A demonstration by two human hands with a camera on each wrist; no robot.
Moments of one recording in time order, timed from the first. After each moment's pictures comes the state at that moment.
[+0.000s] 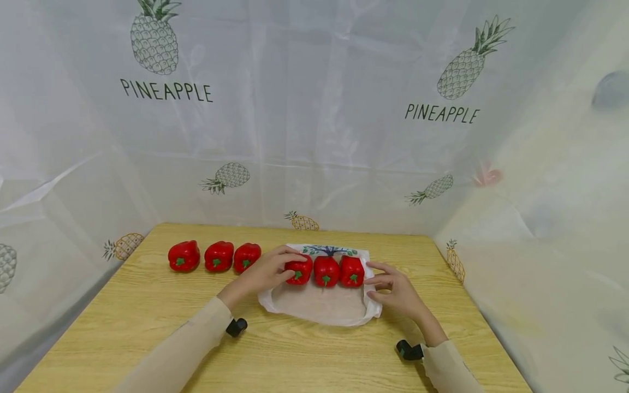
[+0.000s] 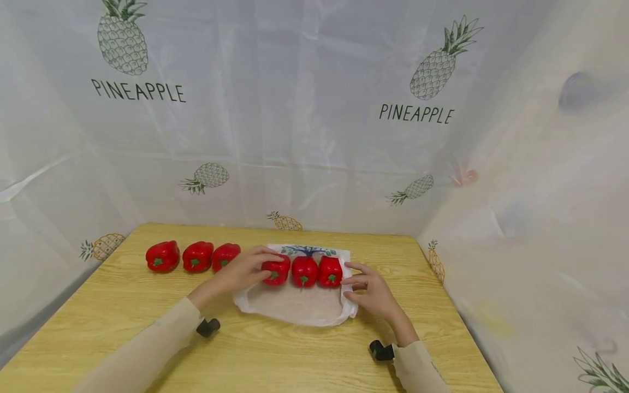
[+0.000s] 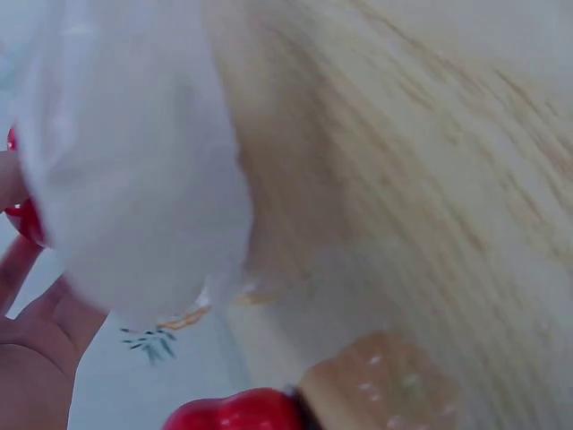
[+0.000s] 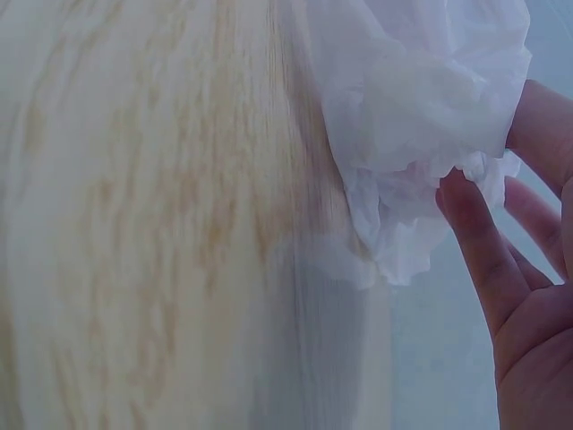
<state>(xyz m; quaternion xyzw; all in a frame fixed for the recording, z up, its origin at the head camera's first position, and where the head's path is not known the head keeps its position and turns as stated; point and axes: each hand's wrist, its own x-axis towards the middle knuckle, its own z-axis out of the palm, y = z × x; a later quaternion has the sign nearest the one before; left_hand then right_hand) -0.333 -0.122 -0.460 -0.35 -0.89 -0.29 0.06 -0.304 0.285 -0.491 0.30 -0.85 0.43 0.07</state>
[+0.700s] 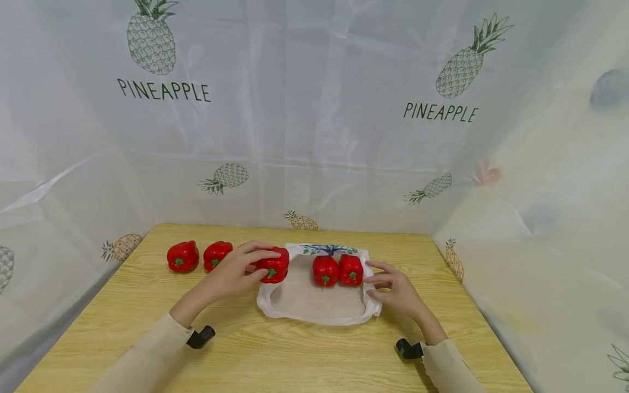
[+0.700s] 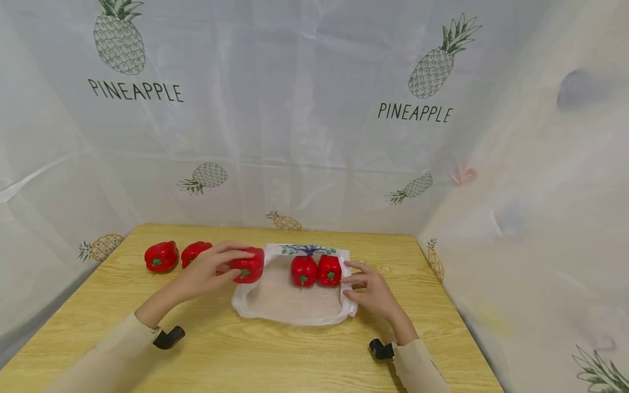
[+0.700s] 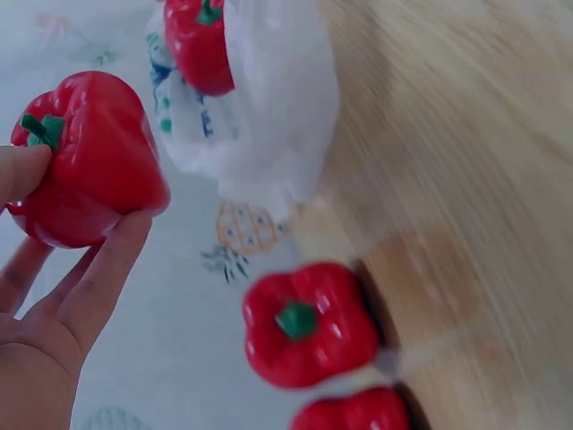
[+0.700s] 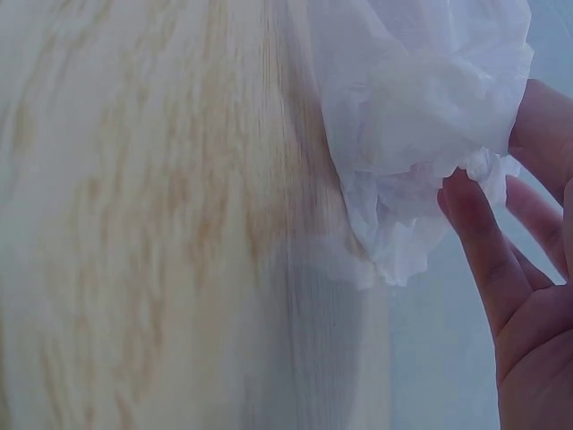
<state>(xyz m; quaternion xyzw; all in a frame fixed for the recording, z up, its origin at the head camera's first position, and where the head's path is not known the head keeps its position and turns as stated) -0.287 -0.180 -0.424 -0.35 -0.87 -0.31 0.15 -0.305 0.285 -0.490 0.29 -0.86 0.42 0.07</state>
